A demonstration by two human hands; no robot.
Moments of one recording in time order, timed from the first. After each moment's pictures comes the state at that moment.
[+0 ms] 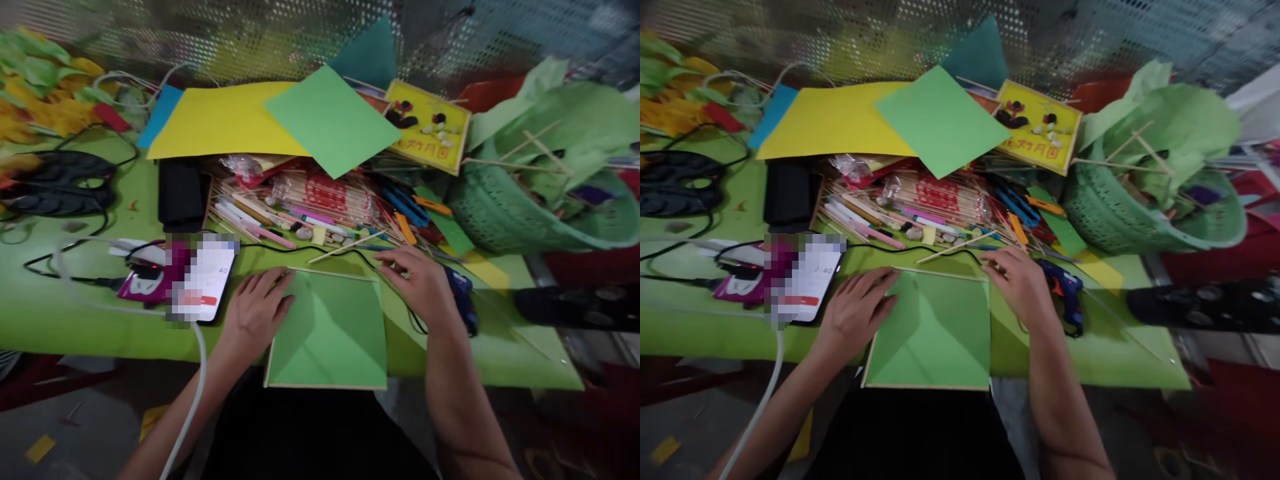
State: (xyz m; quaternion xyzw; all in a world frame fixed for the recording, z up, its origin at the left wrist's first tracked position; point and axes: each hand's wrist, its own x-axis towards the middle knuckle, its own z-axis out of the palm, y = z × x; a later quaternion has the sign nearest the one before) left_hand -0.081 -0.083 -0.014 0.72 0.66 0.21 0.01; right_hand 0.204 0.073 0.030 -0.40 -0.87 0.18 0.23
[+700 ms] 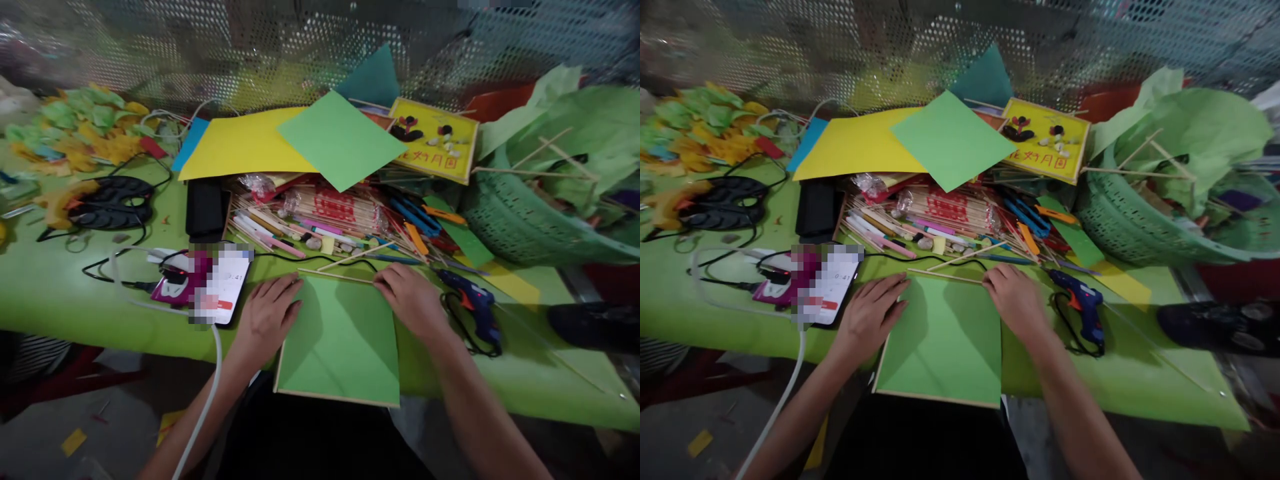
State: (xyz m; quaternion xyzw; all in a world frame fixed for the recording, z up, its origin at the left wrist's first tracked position) left_hand -0.082 -0.083 -0.019 0.71 0.66 0.24 0.03; right_hand 0.197 0.070 0.000 -0.38 -0.92 0.05 0.11
